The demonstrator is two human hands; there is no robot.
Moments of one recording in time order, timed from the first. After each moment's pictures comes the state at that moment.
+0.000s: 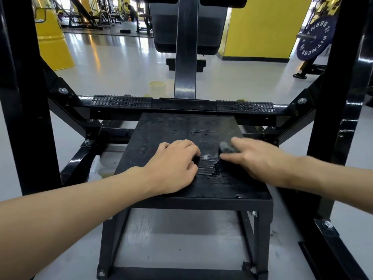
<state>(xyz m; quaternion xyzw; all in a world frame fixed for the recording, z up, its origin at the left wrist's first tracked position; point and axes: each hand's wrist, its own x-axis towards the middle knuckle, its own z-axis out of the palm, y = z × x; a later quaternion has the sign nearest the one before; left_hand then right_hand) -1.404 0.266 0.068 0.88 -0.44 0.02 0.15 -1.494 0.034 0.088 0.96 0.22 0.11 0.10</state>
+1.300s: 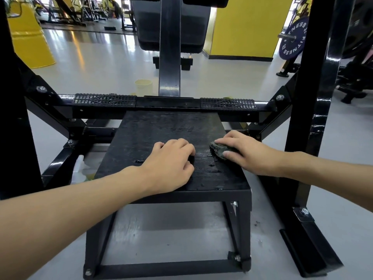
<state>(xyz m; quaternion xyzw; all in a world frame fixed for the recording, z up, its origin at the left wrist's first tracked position) -1.422 0.247 0.067 0.88 -0.45 0.01 0.14 -1.505 0.013 0.081 0.99 0.07 0.04 -0.09</state>
